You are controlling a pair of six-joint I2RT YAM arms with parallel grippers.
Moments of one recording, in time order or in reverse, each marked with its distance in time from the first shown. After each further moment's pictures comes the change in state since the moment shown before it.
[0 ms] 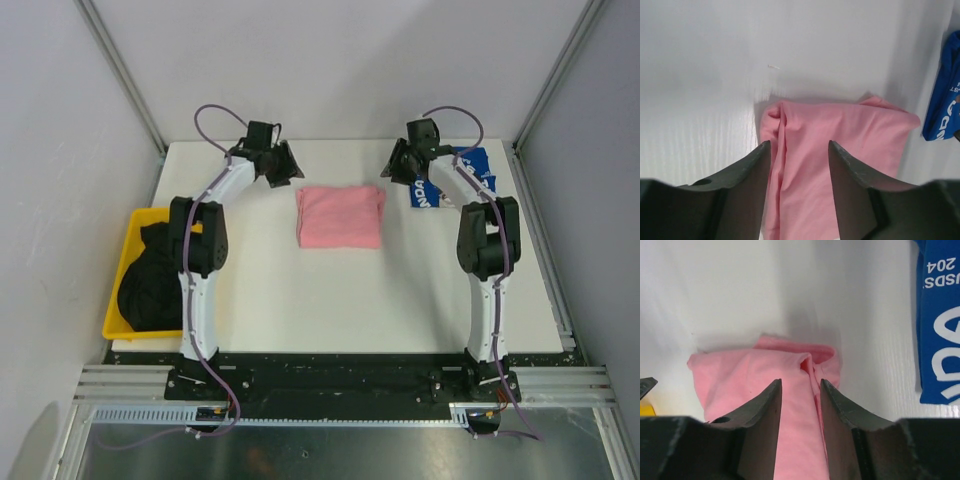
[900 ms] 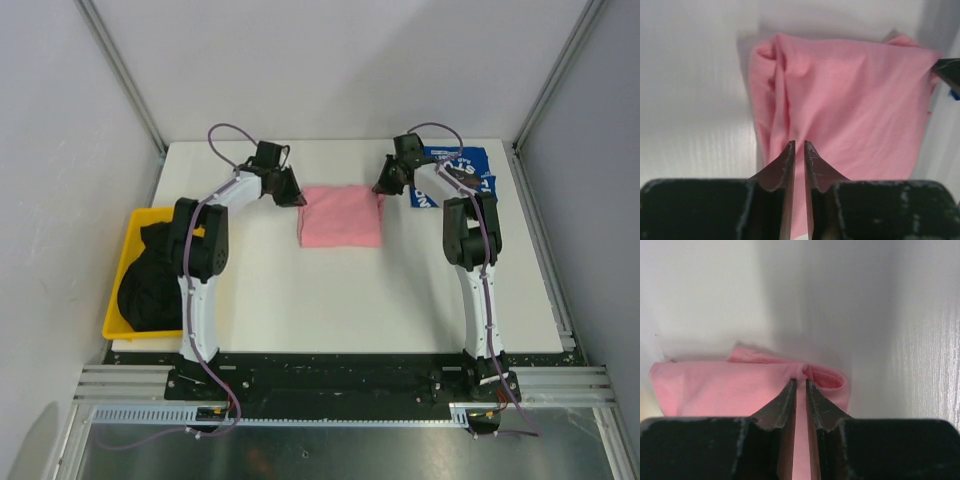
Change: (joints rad) left arm -0.043 -0.072 -0.225 0.061 0.060 0.024; right arm 0.024 0.184 0.066 0.071 -0.046 -0.005
